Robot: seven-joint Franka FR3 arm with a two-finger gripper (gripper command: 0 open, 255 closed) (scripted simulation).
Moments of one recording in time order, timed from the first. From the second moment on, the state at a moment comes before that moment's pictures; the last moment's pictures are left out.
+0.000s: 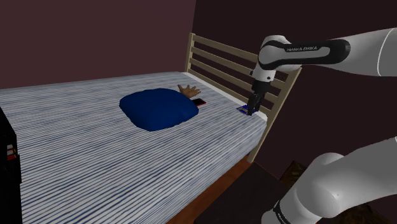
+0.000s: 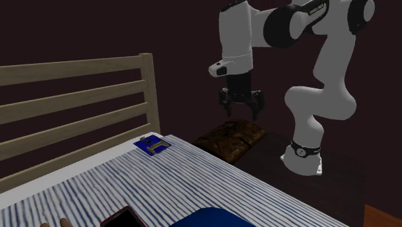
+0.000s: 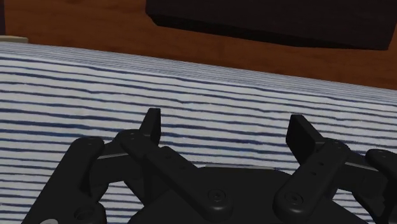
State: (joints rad) arm -0.08 -0.44 -0.31 -2.32 -0.10 1.73 -0.43
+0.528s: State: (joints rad) arm -0.11 -0.18 -0.44 -2.16 -0.06 1.85 -0.58
